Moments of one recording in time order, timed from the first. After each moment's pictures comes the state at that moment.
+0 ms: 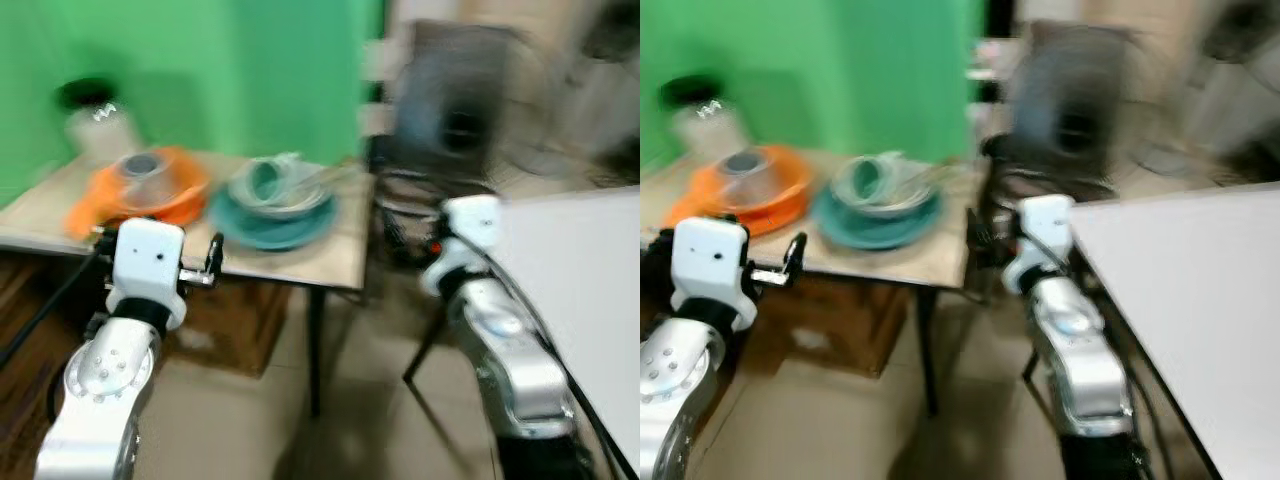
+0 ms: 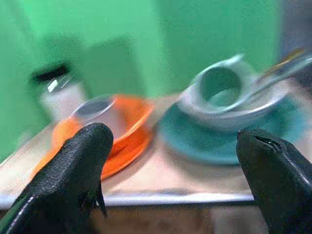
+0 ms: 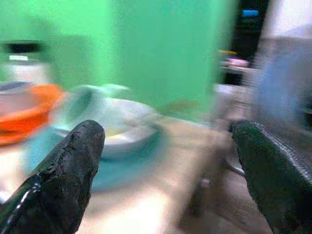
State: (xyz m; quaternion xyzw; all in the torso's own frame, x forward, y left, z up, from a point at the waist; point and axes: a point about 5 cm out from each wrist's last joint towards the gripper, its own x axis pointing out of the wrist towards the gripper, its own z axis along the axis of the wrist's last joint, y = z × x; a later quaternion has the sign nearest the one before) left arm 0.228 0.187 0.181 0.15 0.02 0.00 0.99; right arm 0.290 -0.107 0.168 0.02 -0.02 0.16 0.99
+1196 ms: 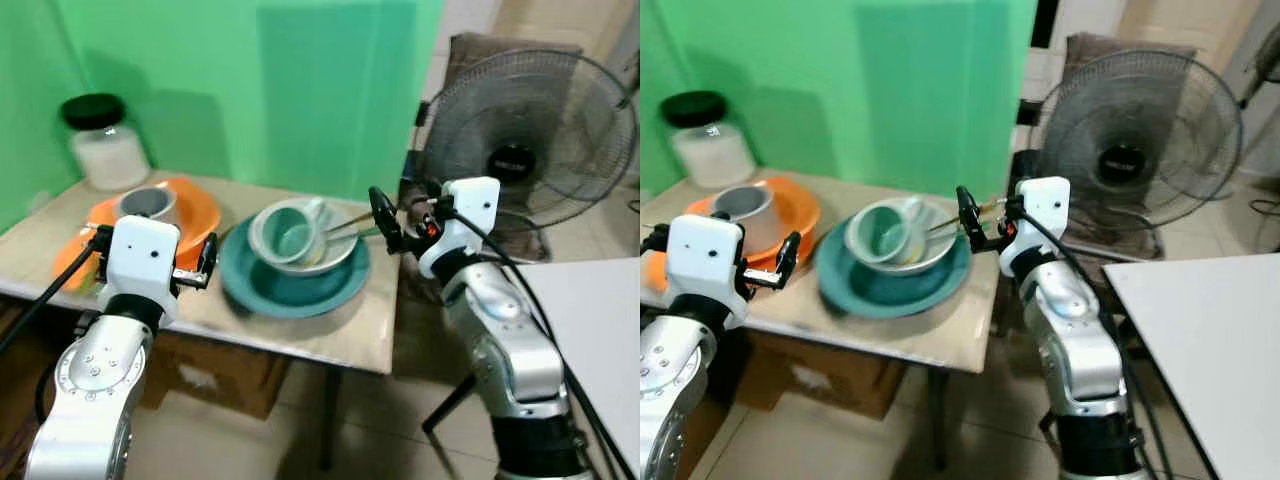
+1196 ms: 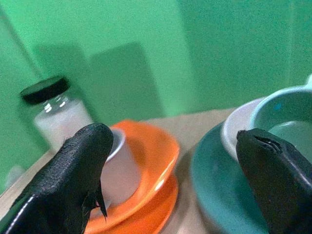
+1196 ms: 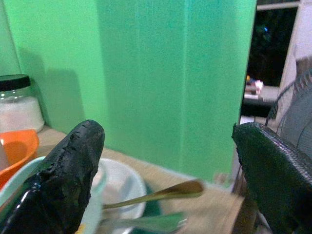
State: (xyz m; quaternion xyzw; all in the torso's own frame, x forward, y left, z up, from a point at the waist) left arm 0.229 0.190 0.187 0.16 0.01 -0.01 0.99; right arm 0.299 -0.120 0.184 0.03 -0.06 0.18 0.98
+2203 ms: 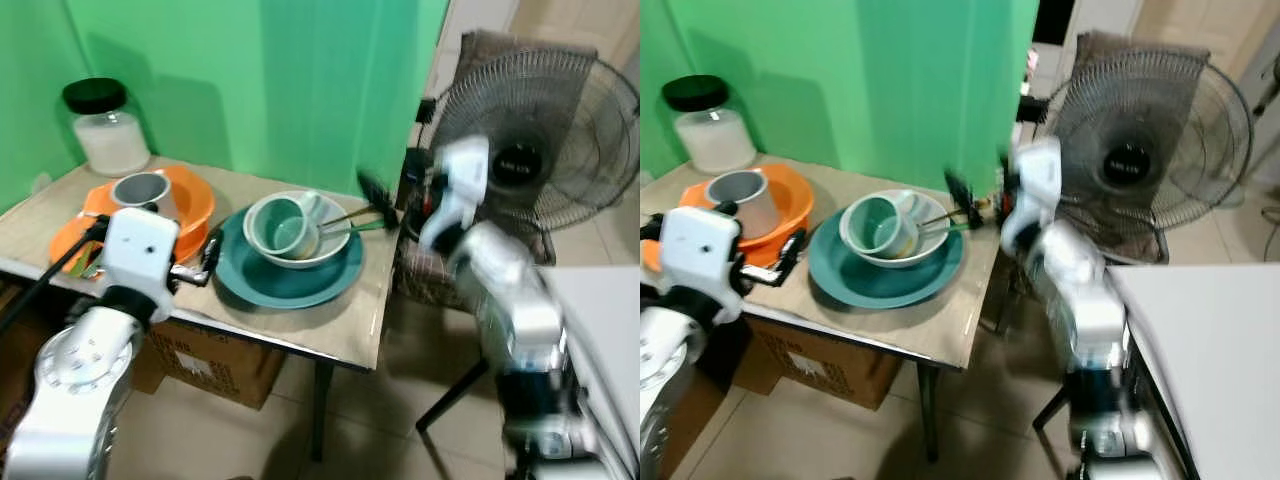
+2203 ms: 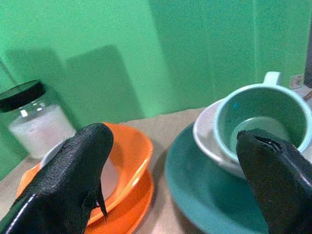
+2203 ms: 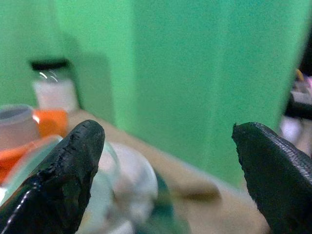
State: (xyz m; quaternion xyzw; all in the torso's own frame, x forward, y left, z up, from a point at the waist) left arm 0.234 0.190 0.193 0.17 0.00 -0.07 0.98; right arm 0.323 -0.125 0.177 0.03 -0.03 0.23 0.97
